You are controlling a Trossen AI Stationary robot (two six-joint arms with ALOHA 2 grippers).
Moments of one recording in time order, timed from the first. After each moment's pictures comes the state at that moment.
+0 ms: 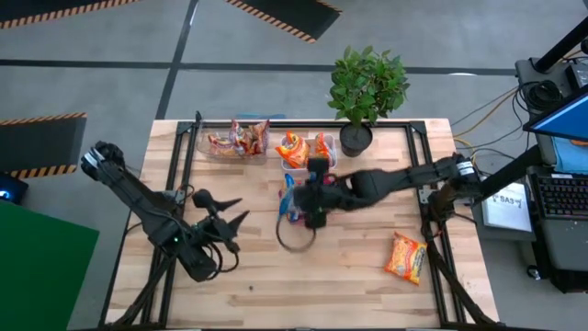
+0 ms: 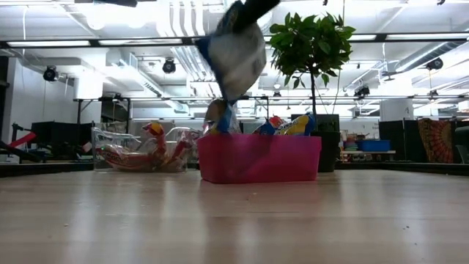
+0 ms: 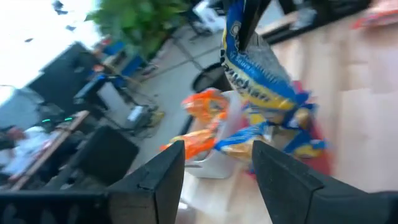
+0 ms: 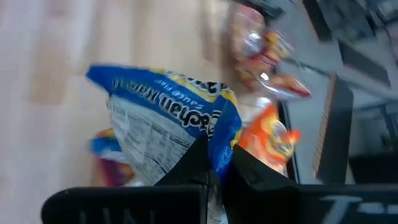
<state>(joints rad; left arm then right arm) -0.75 1.28 0.98 -0.72 -1.30 -0.41 0.20 1.77 1.73 -0.84 0.50 -0.13</state>
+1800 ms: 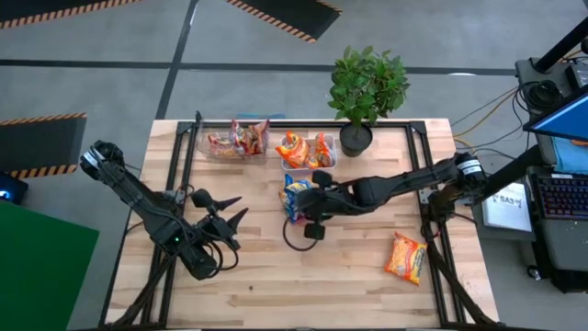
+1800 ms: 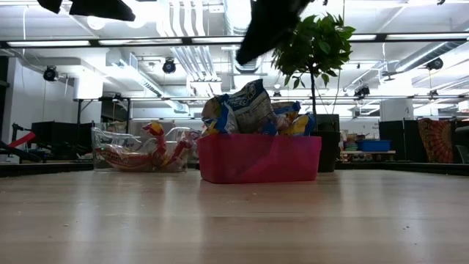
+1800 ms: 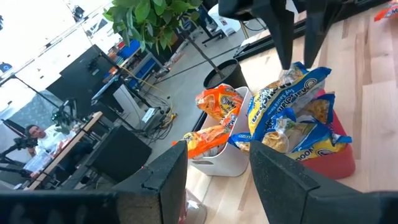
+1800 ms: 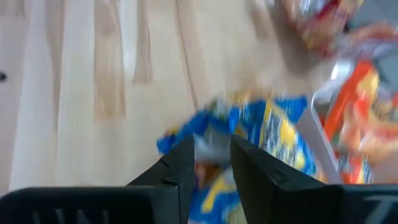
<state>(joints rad) -0.75 1.26 0.89 -0.67 -1.36 -0.41 0.18 1.71 1.45 -0.60 0.30 0.16</state>
